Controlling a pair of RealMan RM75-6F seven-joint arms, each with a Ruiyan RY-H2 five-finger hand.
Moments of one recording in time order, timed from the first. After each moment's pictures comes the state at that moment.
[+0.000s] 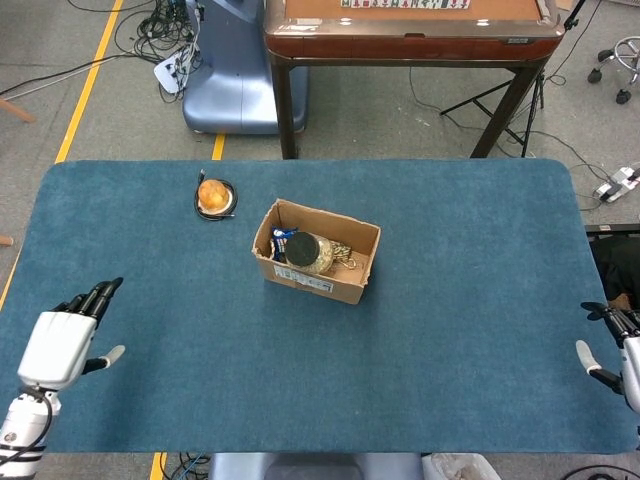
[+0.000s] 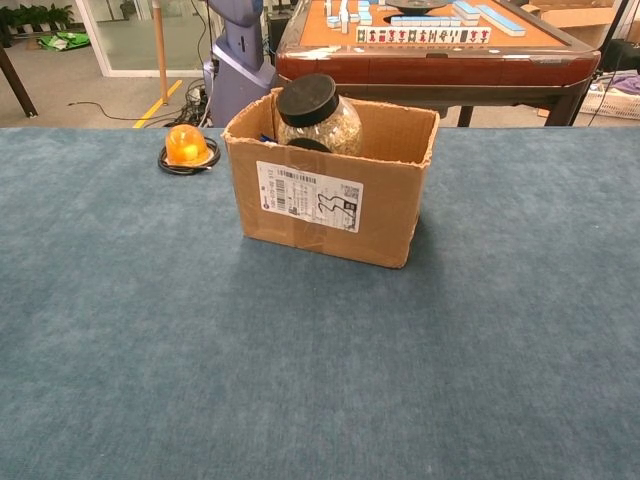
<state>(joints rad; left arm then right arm) -0.40 -1.03 0.20 -1.94 1.40 1.66 0.44 -0.03 -1.06 0.09 -1.60 -1.57 1.64 0.06</state>
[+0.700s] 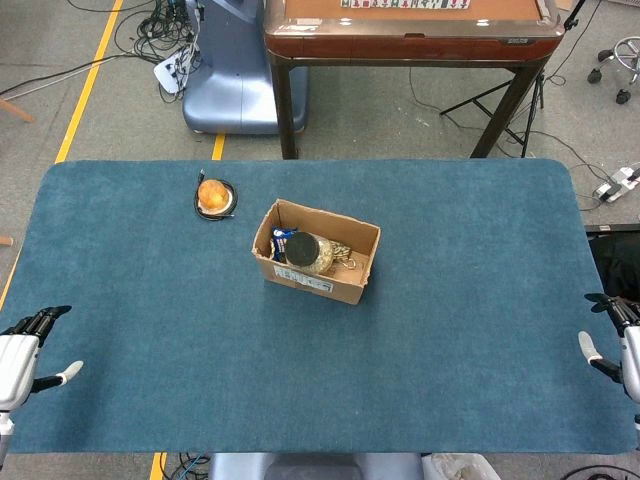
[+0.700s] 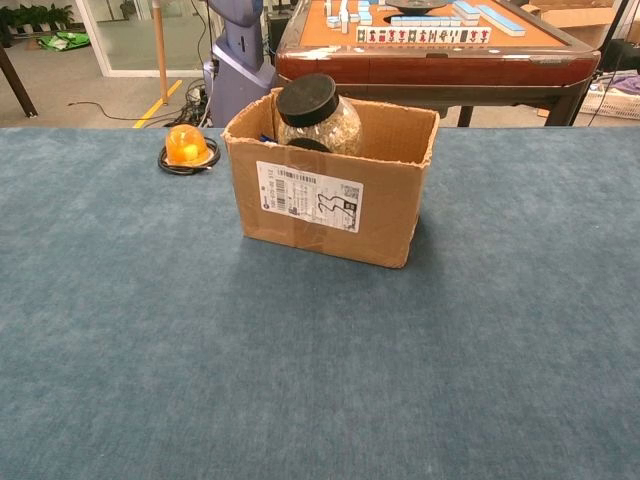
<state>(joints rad) -0.22 -1.05 0.13 -1.70 1.40 1.62 0.15 0.00 -1.06 0.11 -1.61 -1.50 1.59 0.03</state>
